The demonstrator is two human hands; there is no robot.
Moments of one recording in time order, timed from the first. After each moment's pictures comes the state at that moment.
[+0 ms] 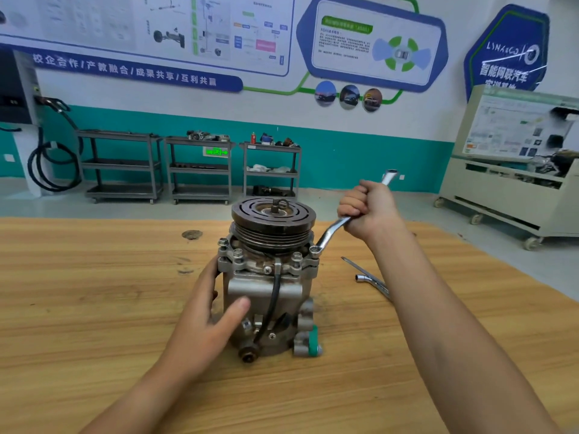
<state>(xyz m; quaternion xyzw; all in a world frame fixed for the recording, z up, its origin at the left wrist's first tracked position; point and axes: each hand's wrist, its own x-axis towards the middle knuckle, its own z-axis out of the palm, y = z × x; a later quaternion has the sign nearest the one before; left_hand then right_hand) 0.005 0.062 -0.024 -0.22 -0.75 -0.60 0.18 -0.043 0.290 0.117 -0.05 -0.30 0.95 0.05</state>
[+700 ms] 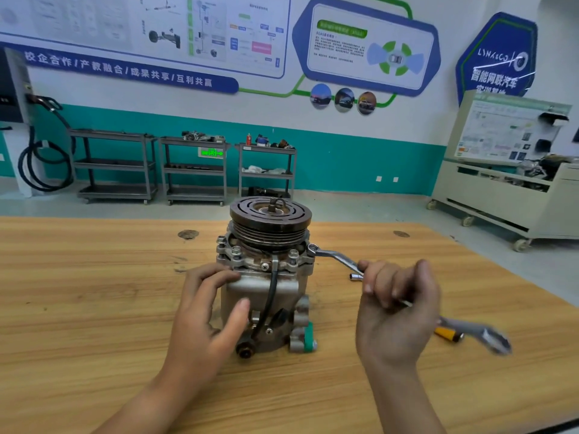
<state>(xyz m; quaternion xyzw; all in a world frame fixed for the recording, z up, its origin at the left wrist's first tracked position) 0.022 0.070 -0.021 -0.26 -0.73 -0.51 0.38 0.070 0.246 0.037 0.16 -0.37 0.80 0.44</state>
